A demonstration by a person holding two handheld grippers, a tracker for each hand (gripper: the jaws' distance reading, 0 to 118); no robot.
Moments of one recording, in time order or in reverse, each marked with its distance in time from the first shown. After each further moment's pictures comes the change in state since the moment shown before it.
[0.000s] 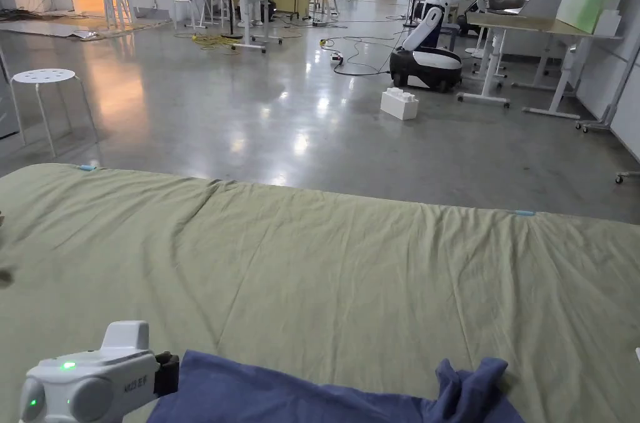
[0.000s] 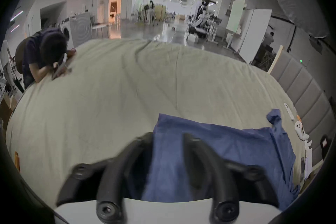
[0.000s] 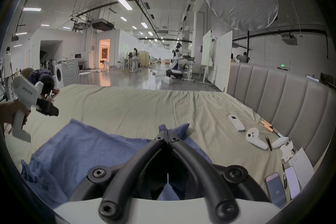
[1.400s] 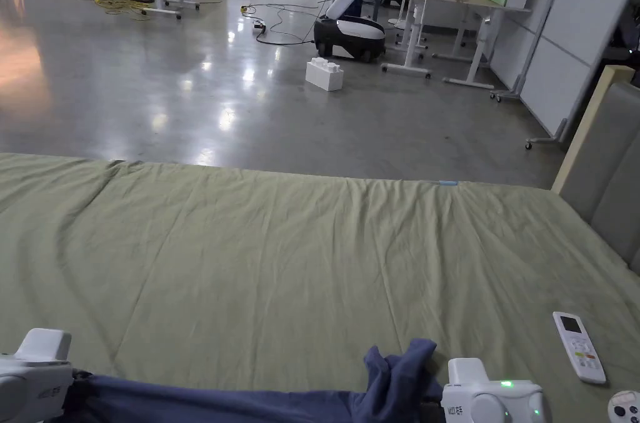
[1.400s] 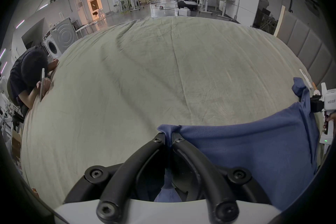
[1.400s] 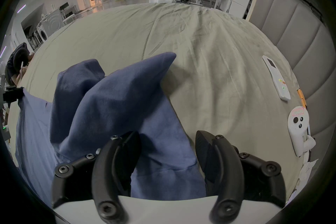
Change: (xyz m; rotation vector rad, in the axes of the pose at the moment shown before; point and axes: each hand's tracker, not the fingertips) left arm 0.025 0.015 -0.085 -0.159 0.041 -0.230; right arm 0.096 -0.055 -0.278 -0.749 0.086 0.001
